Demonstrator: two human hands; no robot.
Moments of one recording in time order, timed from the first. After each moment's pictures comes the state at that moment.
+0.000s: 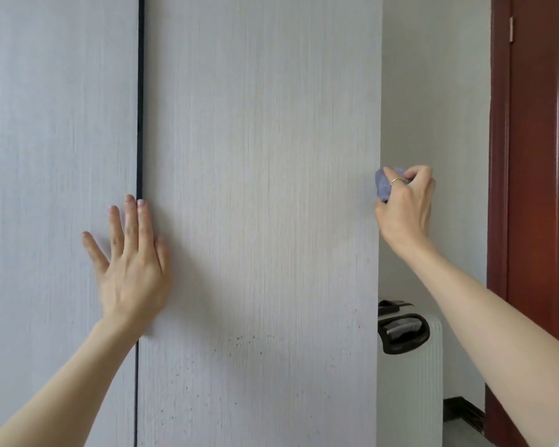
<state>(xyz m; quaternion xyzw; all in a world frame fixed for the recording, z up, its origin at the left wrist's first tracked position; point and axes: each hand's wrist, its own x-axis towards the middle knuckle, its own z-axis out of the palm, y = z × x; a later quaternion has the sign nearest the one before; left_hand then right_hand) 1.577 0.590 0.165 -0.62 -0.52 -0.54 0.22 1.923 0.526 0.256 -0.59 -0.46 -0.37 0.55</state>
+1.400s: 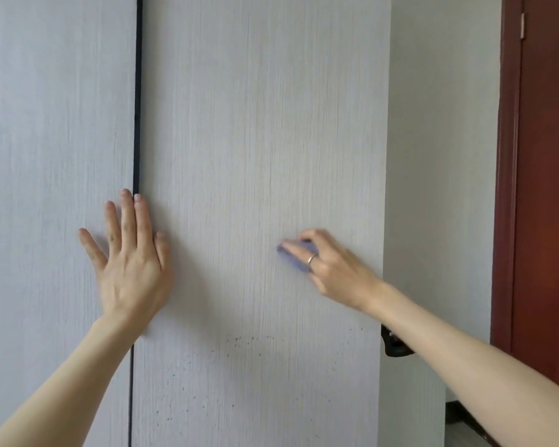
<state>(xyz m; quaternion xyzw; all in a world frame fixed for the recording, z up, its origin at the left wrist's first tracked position) 1.584 0.593 0.166 -0.62 -0.52 -0.55 0.21 1.866 0.542 0.187 -0.33 -0.77 -0.46 0.28</state>
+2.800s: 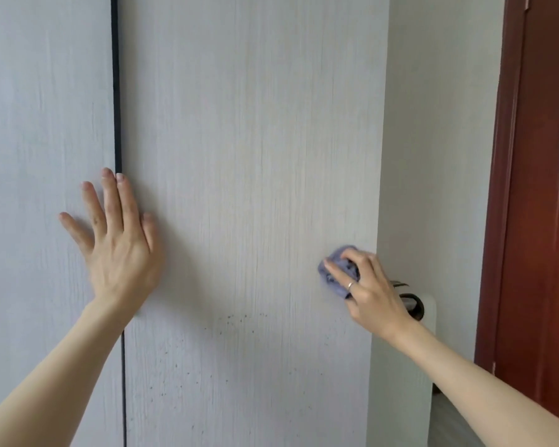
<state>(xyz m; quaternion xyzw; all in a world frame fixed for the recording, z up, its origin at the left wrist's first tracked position) 1.584 0.605 0.163 -0.59 -0.51 -0.58 0.22 1.929 0.542 0.109 -0.41 -0.70 -0.46 0.35</state>
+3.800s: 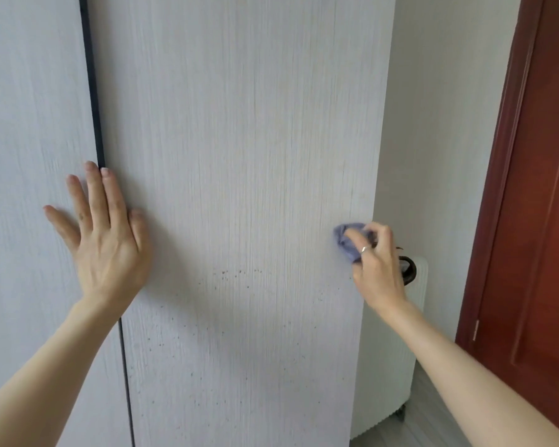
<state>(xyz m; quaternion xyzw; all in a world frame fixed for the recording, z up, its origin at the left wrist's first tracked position) 1.580 0.612 0.104 -0.61 -0.49 -0.58 0.23 1.927 0.532 0.071 -0.57 -0.61 -0.33 0.45</state>
